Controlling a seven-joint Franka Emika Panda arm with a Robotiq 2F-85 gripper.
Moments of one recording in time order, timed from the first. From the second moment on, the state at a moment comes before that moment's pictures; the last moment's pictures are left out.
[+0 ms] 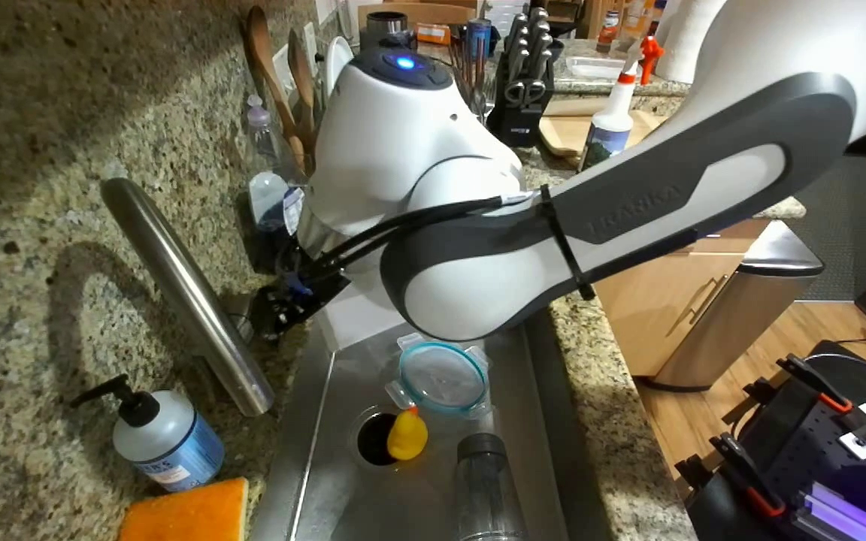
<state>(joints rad) 0.65 0.71 0.11 -1.45 -0.09 2.57 0.72</state>
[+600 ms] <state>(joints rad) 0.70 0.71 -0.01 -1.30 -0.30 1.99 0.79</state>
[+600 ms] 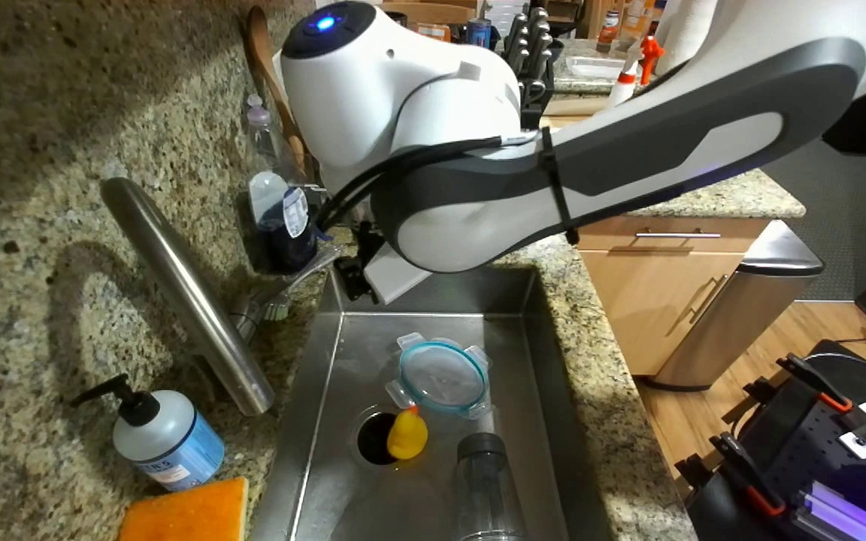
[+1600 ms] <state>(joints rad) 0.69 0.89 0.02 -1.09 -0.52 2.29 0.64</state>
